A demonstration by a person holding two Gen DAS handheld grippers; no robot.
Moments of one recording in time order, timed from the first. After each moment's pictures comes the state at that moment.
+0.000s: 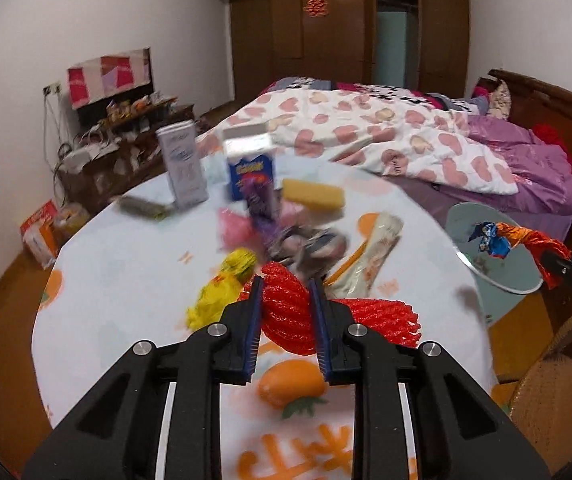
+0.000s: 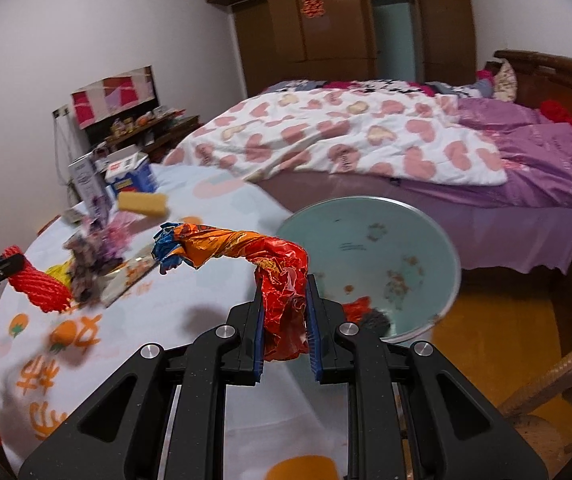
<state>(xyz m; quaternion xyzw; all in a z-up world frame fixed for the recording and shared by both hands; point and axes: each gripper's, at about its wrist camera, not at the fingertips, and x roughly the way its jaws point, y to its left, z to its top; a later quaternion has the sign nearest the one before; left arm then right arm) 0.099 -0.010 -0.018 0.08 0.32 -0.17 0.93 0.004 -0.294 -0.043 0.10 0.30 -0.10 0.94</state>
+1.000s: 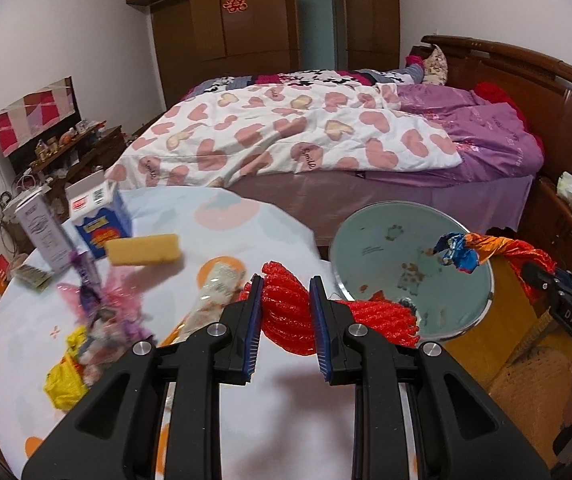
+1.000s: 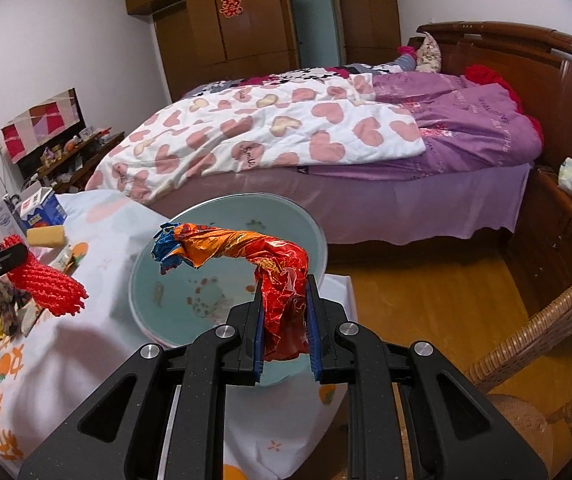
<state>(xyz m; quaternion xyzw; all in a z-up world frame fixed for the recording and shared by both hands) 0.116 -0.185 -0.023 0.14 0.32 -0.27 0.90 -0.023 -0.388 -0.059 0.15 0.31 -0.23 0.91</state>
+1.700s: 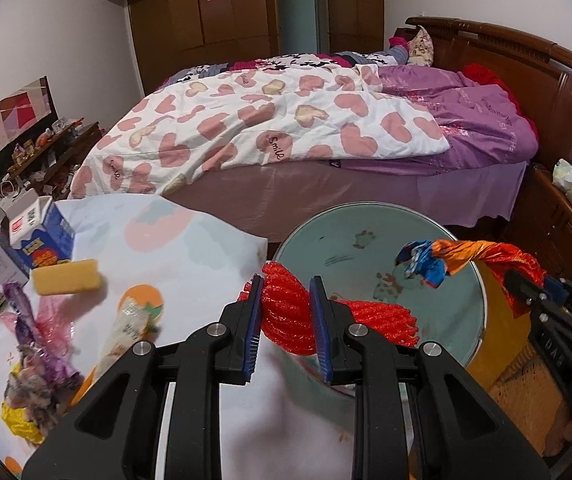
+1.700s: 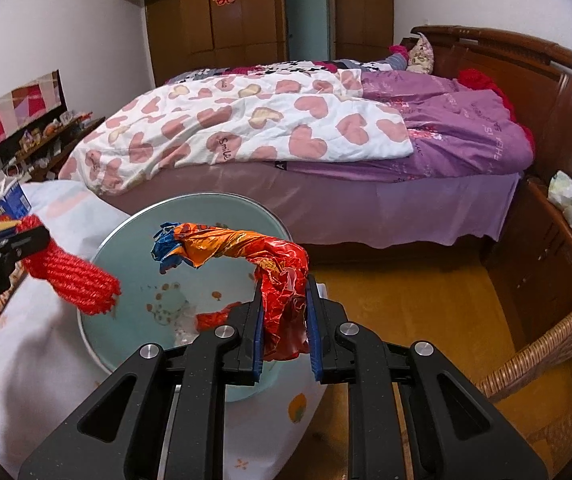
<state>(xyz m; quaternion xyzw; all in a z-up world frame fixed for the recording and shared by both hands) 0.140 -0.268 -0.050 0.15 0.34 -0.29 0.88 0.008 -0.414 -0.077 0.11 0.33 -0.25 0.90</state>
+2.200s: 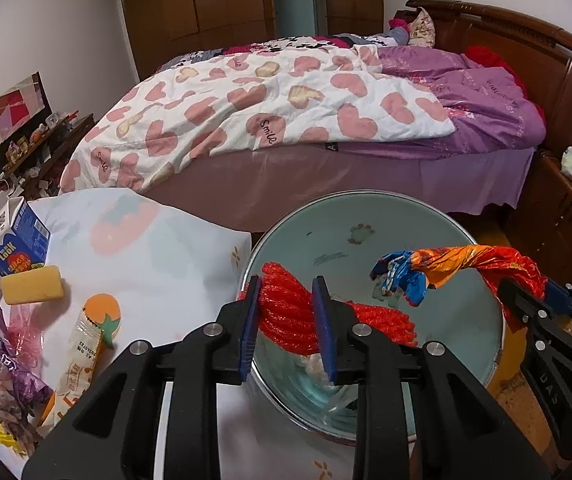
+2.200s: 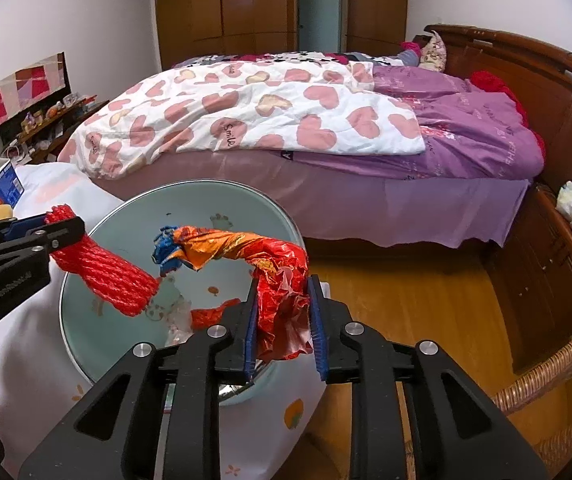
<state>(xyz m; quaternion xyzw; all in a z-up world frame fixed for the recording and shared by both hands) 0.158 -0.305 -0.077 0.17 0.37 -0.28 0.87 0.031 -0.422 -0.091 0.10 0.35 -0.24 0.90</state>
